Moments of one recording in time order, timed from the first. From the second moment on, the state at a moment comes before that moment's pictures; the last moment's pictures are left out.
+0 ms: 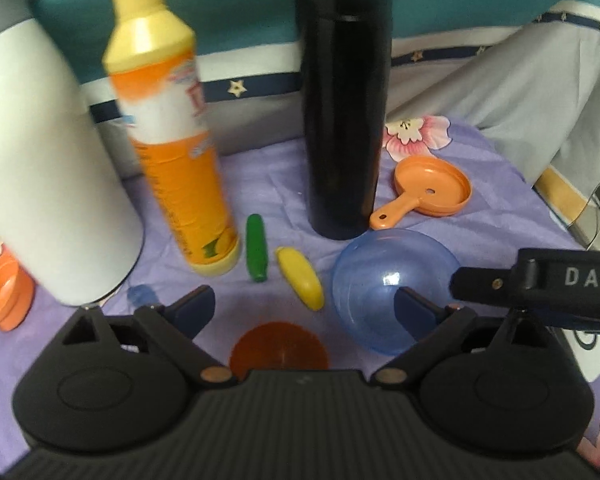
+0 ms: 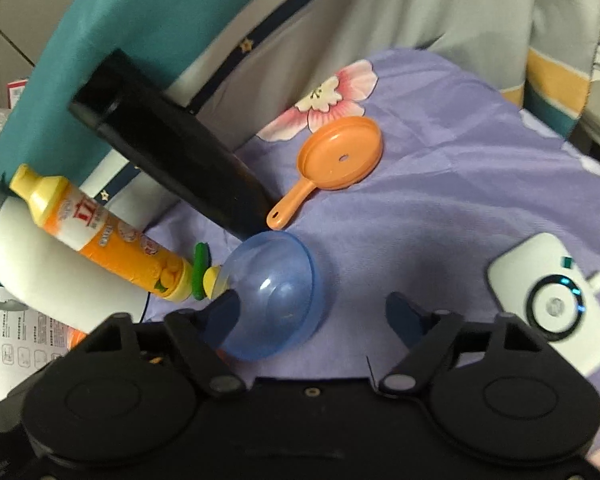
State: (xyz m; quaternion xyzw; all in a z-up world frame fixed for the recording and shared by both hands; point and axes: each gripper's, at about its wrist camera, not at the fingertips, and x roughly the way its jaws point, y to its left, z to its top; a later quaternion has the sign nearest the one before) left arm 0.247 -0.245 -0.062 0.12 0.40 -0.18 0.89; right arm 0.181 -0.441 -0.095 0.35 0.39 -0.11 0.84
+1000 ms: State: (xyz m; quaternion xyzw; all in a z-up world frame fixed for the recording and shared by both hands) left arm 0.211 -0.238 -0.037 0.12 0.41 -0.21 0.88; right arm 0.155 -0.419 -0.074 0.38 0.37 -0.09 0.84
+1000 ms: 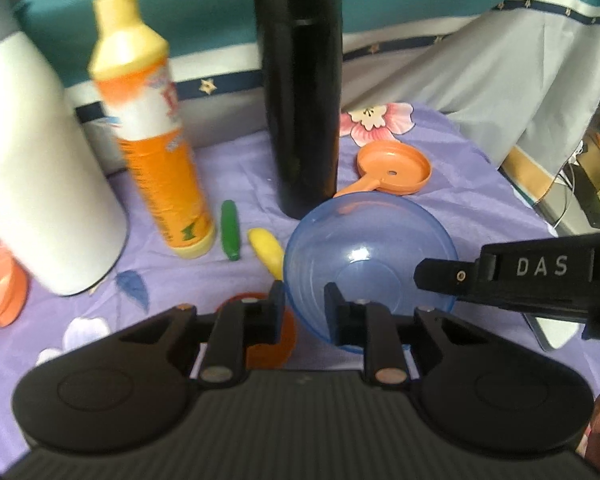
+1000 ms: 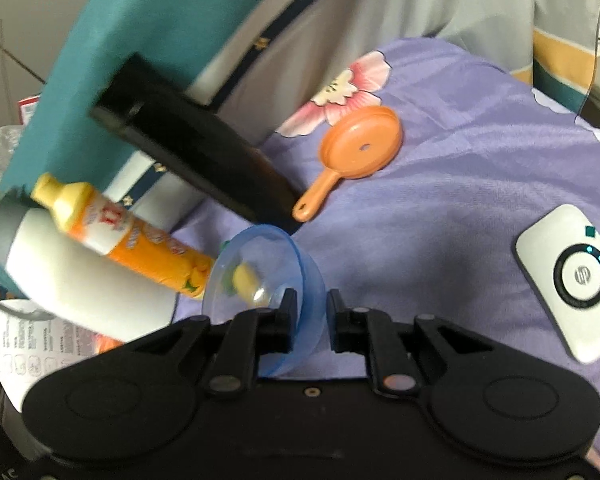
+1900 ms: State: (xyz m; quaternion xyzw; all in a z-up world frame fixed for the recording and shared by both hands) left arm 0.032 -0.076 -0.035 0.06 0.46 -0.17 0.87; right arm 0.008 -0.262 -0.069 0.30 0.47 0.00 0.83
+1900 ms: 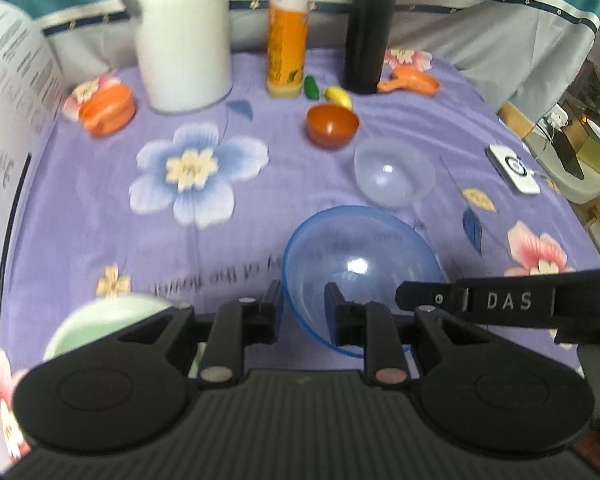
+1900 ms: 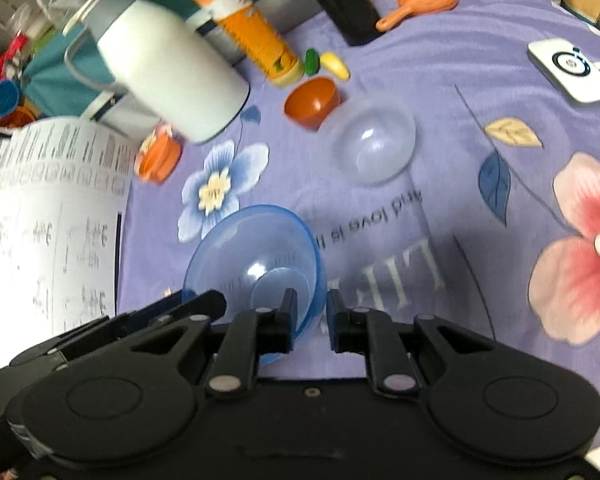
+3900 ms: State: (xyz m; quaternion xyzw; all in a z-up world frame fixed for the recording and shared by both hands) left arm 0.036 -0.076 -0.038 0.05 0.43 -0.16 0.89; right arm -0.015 -0.296 -0.073 0.30 0.46 -0.08 0.83
